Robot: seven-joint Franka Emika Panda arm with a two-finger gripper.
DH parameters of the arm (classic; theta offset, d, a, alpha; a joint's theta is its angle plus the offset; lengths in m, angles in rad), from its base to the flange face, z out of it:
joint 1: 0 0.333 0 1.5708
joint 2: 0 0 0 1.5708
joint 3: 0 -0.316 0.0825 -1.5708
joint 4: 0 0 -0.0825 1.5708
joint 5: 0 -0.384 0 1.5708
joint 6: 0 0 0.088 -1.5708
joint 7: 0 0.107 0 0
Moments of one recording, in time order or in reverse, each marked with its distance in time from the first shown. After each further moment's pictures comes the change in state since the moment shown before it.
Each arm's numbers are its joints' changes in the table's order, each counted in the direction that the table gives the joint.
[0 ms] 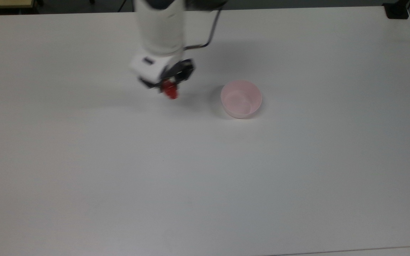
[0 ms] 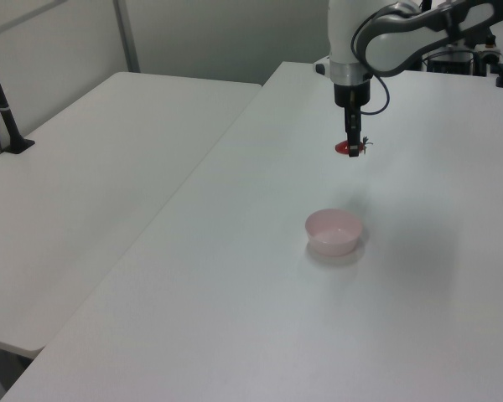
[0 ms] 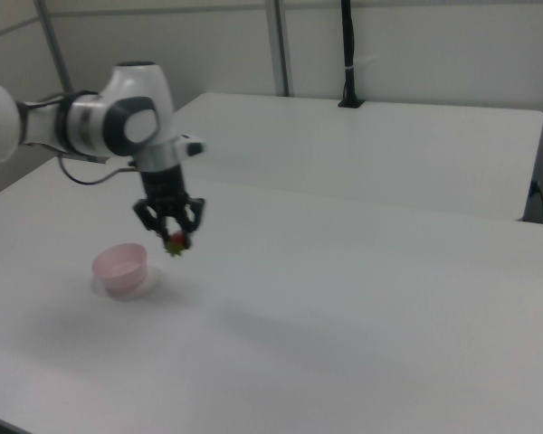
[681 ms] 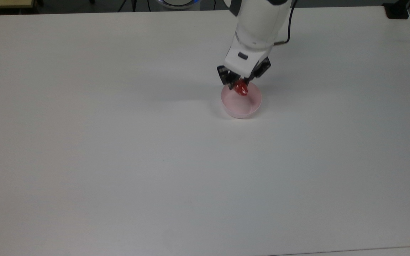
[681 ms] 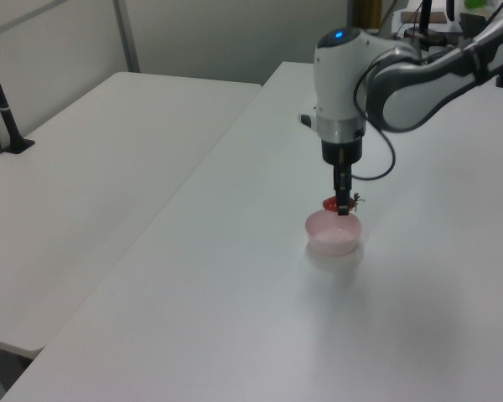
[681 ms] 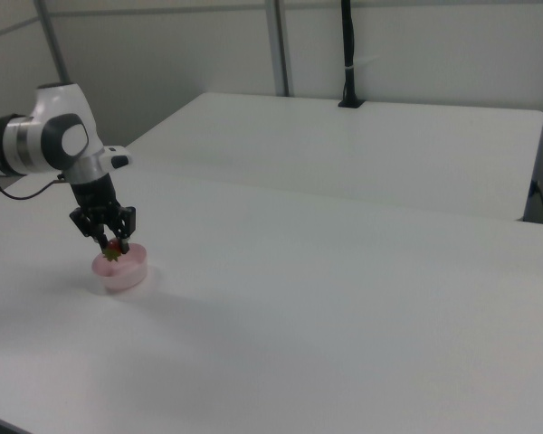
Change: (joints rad) arm 0.279 -0.053 0.000 -0.031 -0.009 -0.098 0.314
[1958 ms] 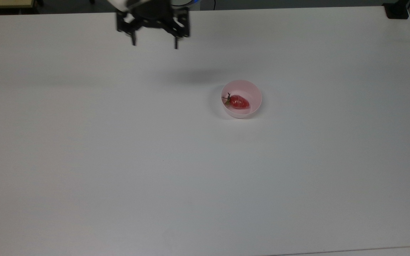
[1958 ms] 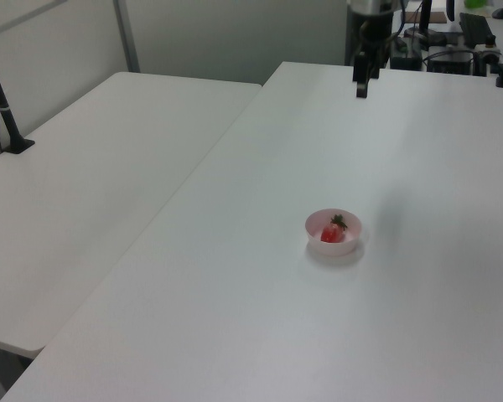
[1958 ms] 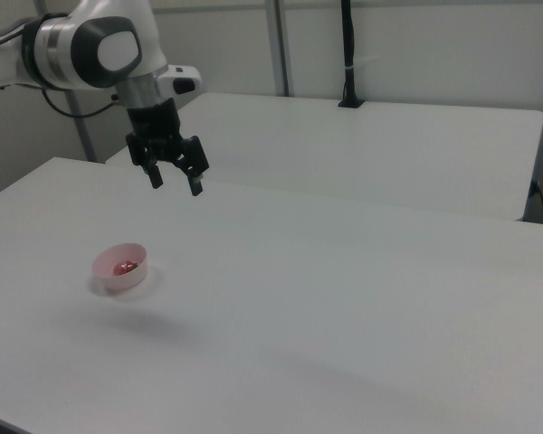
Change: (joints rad) arm -0.400 0.226 -0.066 0.144 0.061 0.294 -0.014
